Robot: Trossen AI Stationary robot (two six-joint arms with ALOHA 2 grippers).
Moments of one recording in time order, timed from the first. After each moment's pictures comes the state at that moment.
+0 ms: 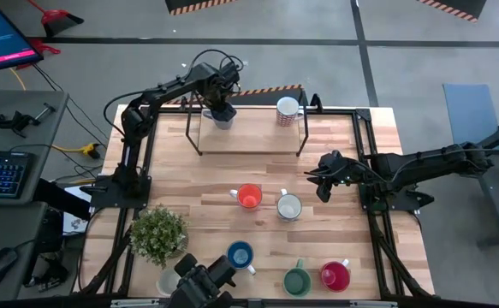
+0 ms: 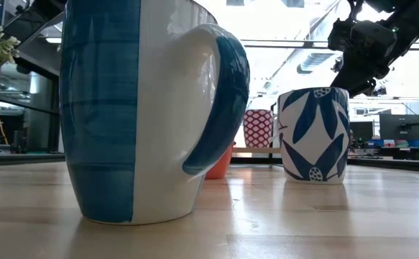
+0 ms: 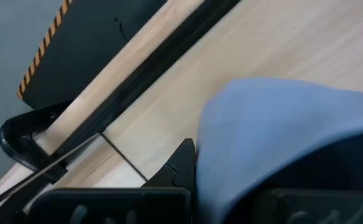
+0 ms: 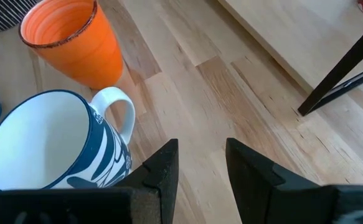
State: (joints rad) left arm 0.74 2.10 1.87 -1.20 -0.14 -0.07; right arm 0.07 0.84 0.52 -0.44 0.25 0.47
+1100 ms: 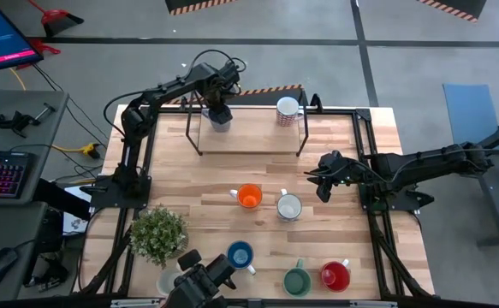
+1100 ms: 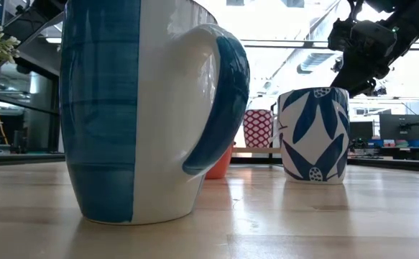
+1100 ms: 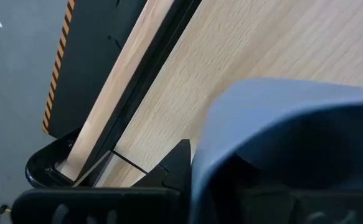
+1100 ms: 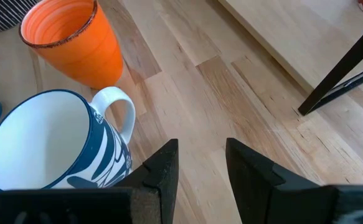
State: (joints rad) left arm 0.74 2.10 1.87 -1.21 -0.15 0.19; right arm 0.07 0.84 0.52 -0.44 0.25 0.47
